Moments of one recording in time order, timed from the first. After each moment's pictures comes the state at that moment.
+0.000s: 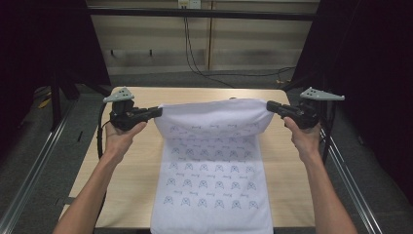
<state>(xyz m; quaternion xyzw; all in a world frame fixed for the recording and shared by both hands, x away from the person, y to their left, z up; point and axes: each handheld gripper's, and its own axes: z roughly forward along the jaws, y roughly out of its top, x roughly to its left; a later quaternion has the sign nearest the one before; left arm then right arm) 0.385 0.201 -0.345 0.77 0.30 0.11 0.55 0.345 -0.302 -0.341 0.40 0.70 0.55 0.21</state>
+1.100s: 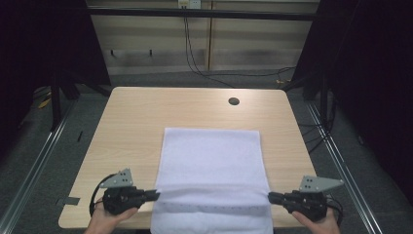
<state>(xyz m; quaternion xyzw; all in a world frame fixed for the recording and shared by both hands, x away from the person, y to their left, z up) 0.225 0.223 -0.466 0.85 0.24 -0.05 0.46 0.164 -0.296 -0.451 0.35 0.82 0.46 0.06</state>
